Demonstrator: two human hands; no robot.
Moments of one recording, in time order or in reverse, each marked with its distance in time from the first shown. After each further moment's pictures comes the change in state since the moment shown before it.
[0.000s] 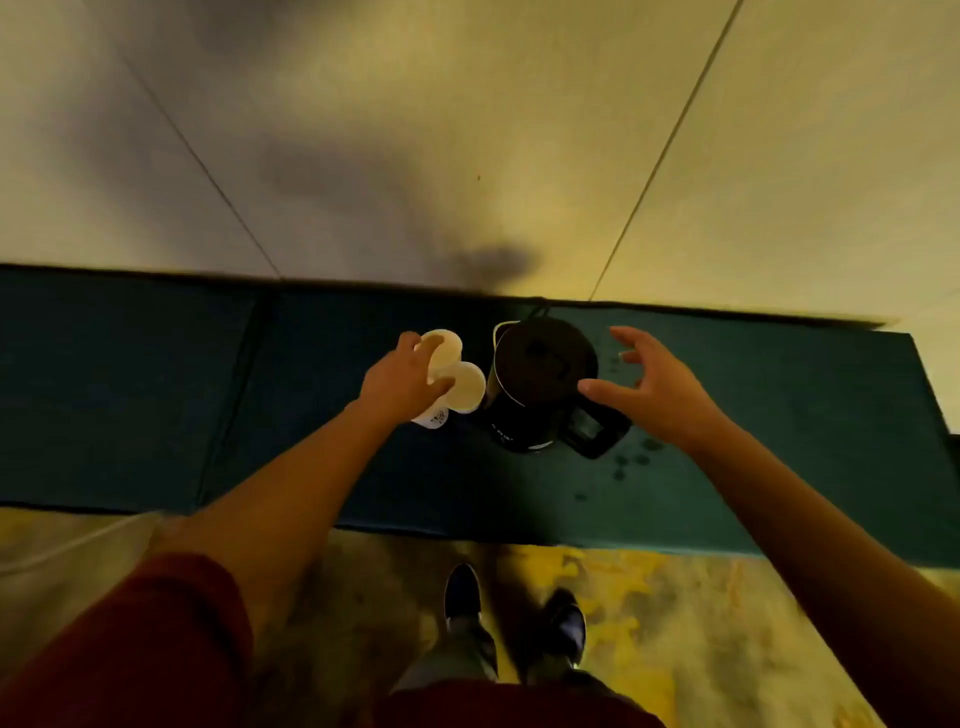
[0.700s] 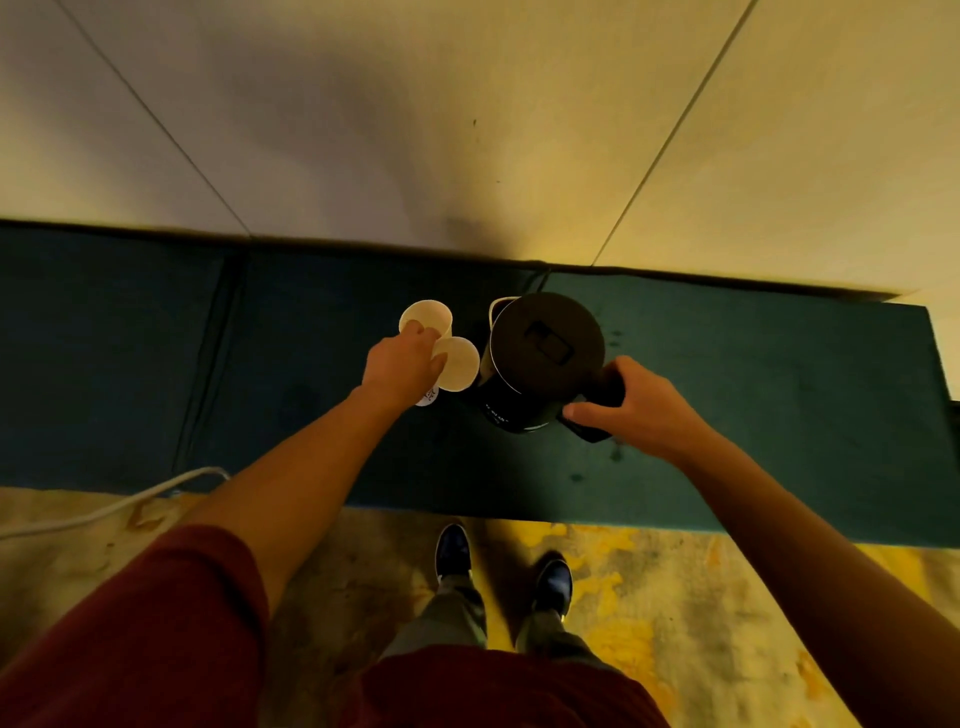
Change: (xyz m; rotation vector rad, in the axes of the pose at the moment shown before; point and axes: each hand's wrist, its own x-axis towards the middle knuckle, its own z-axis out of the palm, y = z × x) left_hand 0.017 -0.011 0.039 0.084 -0.028 -0.007; right_hand 0.014 0.027 0.037 -0.138 -0.190 0.174
